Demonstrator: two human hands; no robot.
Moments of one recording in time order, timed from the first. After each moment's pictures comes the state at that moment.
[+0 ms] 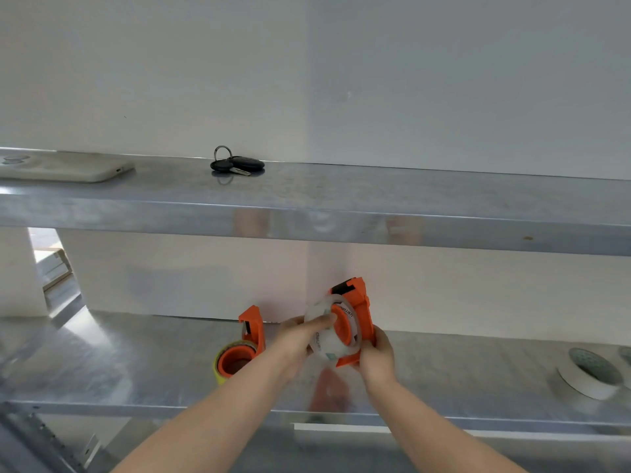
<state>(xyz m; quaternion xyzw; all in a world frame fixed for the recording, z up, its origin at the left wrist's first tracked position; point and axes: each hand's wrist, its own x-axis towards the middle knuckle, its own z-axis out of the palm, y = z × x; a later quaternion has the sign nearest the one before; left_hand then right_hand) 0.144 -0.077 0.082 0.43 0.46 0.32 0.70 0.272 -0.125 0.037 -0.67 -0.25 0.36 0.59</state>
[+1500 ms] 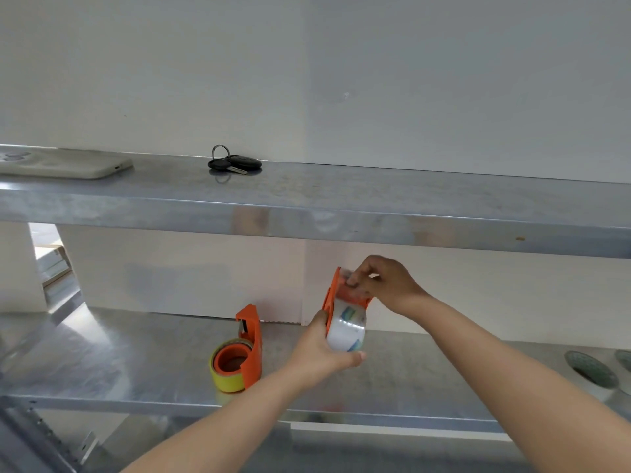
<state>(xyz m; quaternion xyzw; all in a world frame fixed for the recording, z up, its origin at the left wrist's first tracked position) 0.158 -0.125 0.101 0.70 0.40 0.31 0.51 0.326 -0.103 0.159 -0.64 -0.62 0.22 0.39</state>
